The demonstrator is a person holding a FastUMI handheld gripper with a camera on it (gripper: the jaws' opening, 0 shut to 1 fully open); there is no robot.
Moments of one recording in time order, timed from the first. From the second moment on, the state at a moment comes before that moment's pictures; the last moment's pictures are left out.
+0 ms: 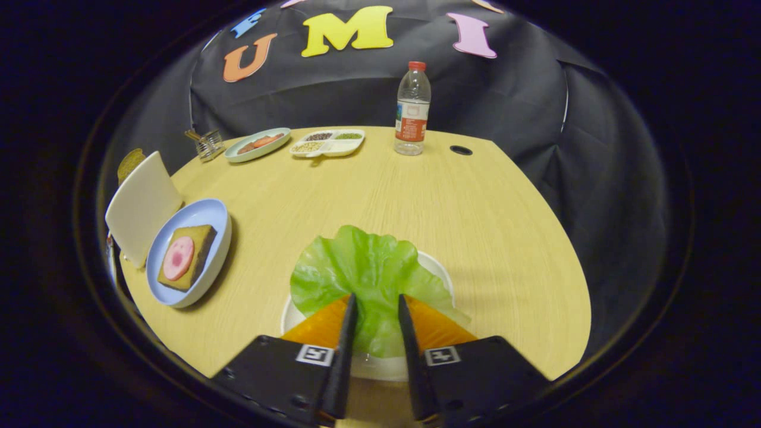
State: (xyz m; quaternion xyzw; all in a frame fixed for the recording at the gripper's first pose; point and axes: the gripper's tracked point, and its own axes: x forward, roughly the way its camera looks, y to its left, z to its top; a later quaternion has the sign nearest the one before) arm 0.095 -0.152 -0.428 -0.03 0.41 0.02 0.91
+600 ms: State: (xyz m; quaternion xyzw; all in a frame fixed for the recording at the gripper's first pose) arm 0.098 -0.138 -0.380 -0.01 0.37 0.04 0.93
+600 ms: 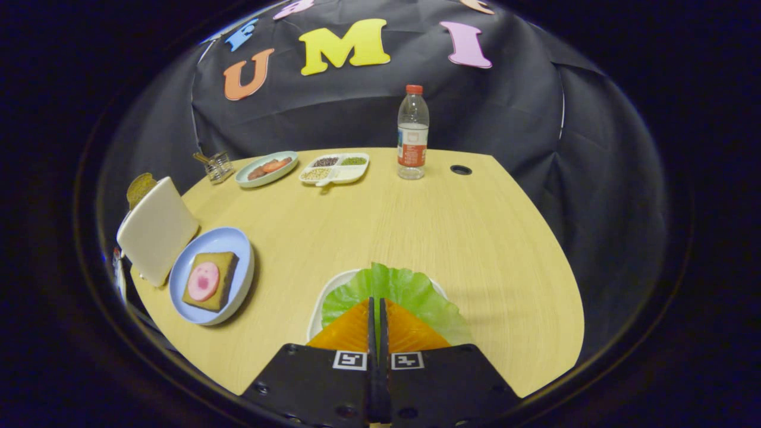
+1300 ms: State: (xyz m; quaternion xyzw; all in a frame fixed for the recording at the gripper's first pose) arm 0.091 -0.142 -0.429 -0.04 0.42 0.06 0.90
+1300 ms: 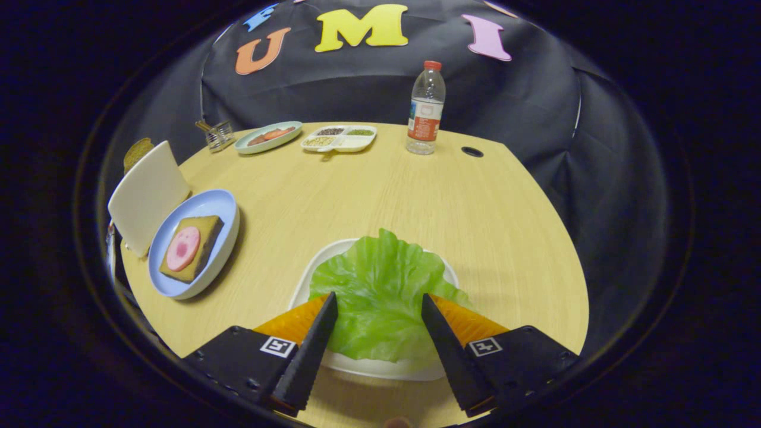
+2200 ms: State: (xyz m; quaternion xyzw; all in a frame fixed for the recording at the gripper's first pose) arm 0.101 -0.125 -0.374 0.03 0.38 0.09 0.92
